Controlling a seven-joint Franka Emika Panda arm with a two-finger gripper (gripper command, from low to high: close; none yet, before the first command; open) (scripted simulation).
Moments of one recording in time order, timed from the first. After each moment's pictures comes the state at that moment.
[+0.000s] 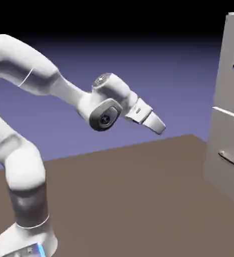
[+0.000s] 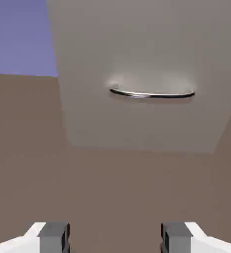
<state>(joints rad) 0.01 -0.55 0.00 -2.78 0.05 3.04 0.72</state>
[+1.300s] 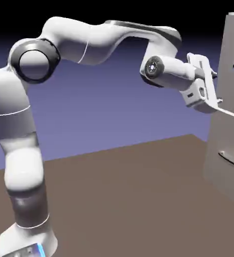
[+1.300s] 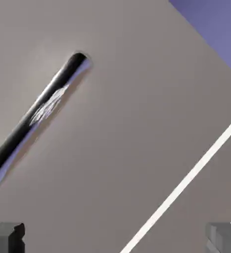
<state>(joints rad) -0.08 -0.04 0.06 -1.90 1.75 3.05 0.00</state>
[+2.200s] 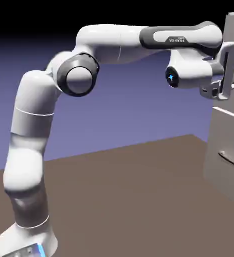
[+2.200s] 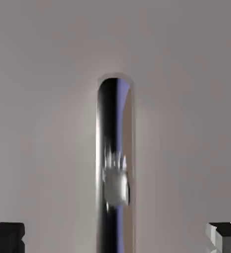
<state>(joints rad) -0.14 0.32 0.13 -1.30 2.73 3.09 -0.42</state>
